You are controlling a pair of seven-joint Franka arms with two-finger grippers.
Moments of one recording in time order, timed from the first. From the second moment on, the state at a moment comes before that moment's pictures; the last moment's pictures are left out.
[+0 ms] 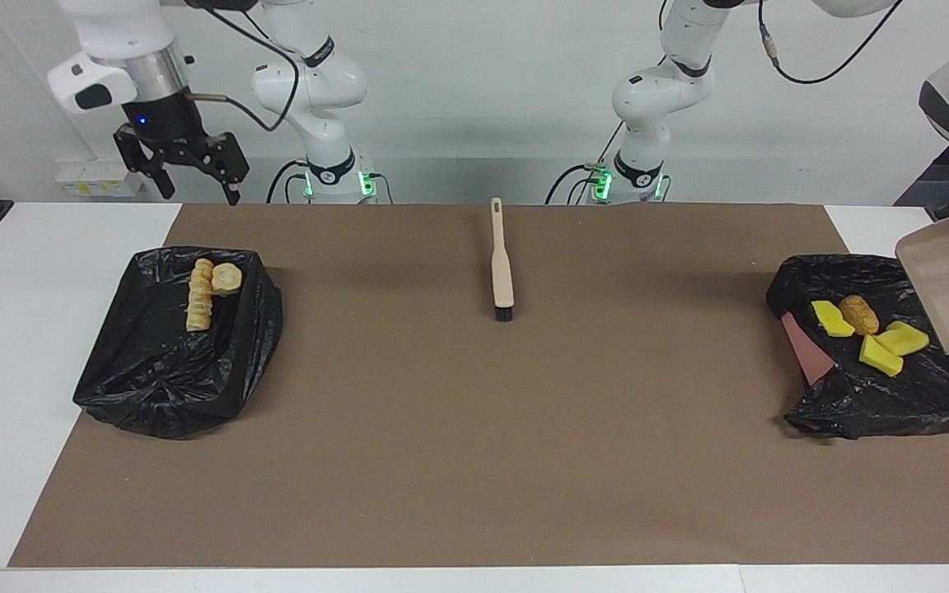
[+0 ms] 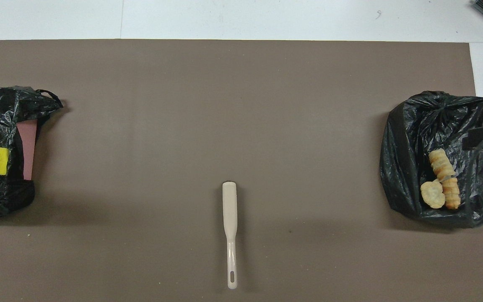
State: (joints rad) left arm 0.34 0.08 -0.03 -1.66 0.94 2.02 1.73; right arm 0.11 -0.08 -0.12 -1.53 -0.05 1.49 0.11
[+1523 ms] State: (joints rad) left arm -0.23 0.05 -0.06 -1.67 0.03 1.69 0.14; right arm 0.07 -0.13 -0.12 -1.55 -0.01 1.48 0.00
